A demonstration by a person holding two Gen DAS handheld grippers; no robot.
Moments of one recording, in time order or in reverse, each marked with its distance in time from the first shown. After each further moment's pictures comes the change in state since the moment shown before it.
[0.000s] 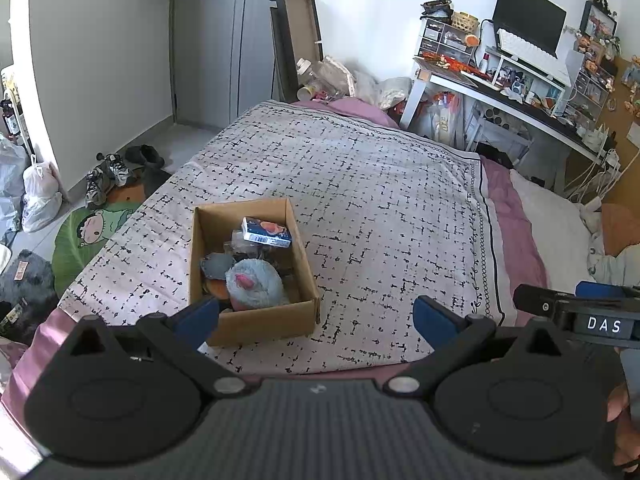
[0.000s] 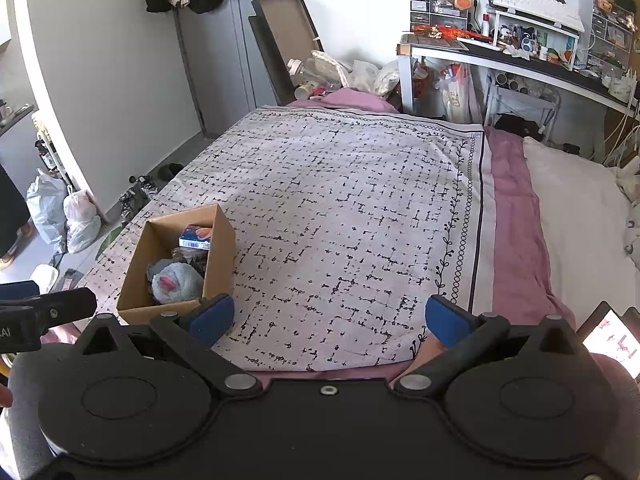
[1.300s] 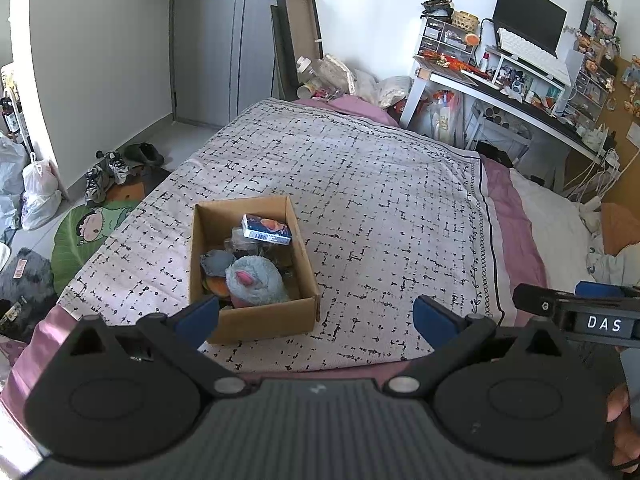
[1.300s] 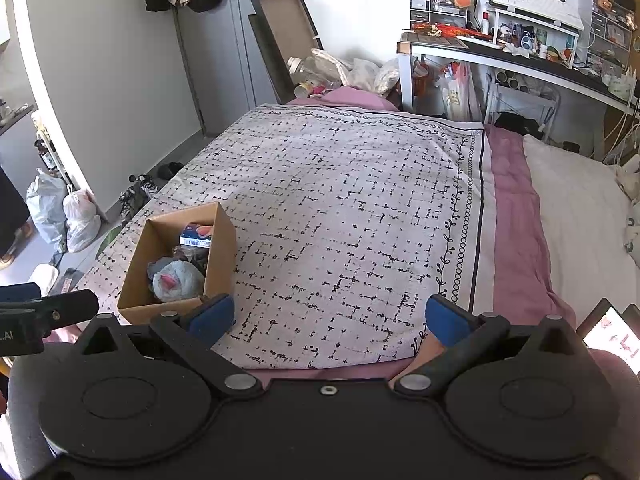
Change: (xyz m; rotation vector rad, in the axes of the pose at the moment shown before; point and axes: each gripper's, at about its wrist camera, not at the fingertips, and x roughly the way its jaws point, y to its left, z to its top) left arm 0.000 0.002 -0.001 -0.004 0.006 0.001; right arm 0.001 0.003 -0.001 0.005 0.003 -0.001
